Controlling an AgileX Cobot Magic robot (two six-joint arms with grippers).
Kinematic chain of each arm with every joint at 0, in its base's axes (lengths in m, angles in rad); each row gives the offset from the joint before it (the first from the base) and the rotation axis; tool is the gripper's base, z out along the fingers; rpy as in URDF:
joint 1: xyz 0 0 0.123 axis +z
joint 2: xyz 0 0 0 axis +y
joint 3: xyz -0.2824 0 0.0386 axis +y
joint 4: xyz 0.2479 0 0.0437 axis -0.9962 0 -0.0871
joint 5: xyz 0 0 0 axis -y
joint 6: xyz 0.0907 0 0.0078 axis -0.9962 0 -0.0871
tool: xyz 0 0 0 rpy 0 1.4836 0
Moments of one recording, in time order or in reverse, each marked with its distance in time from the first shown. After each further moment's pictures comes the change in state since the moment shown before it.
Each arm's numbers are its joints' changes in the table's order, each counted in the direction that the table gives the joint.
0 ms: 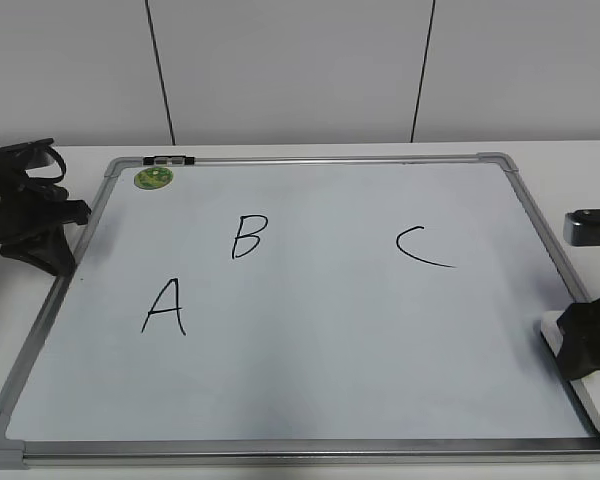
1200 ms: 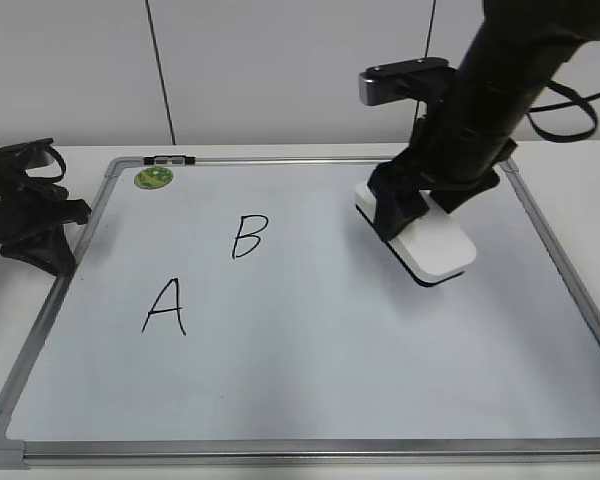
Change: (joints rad) left arm 0.000 0.000 0.000 0.010 -0.002 0.000; right arm 0.380 0.206 -0.670 -0.006 -0.337 -0.007
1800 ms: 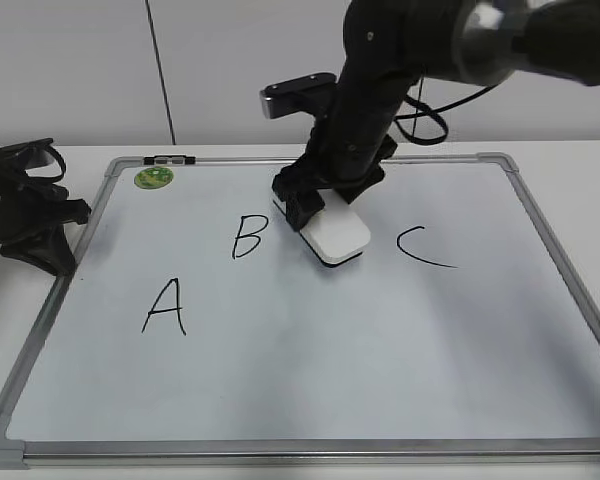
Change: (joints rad) left arm 0.000 0.000 -0.002 0.005 -0.005 0.000; right arm 0.098 0.376 -0.448 0.014 -0.008 -0.002
